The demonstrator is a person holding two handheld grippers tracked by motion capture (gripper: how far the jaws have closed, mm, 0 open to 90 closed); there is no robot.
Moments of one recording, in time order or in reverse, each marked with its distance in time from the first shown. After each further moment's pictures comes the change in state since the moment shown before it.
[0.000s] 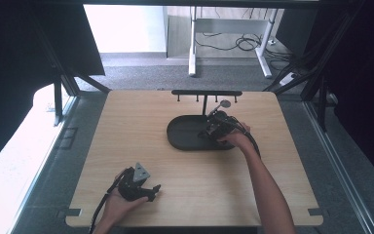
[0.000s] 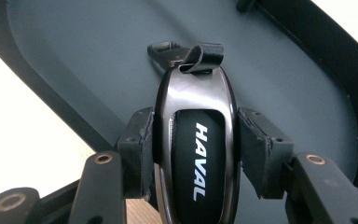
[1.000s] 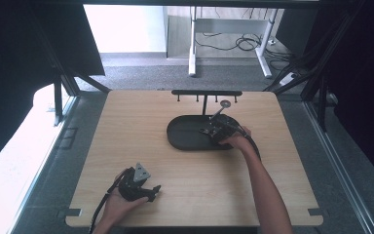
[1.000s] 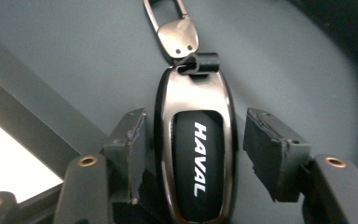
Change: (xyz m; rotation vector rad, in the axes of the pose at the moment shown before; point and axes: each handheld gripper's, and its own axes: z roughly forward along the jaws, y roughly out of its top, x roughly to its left) left arm 0.000 0.000 0.001 0.012 -0.003 0.007; right arm -0.011 -0.012 0.022 0.021 -0.027 0.044
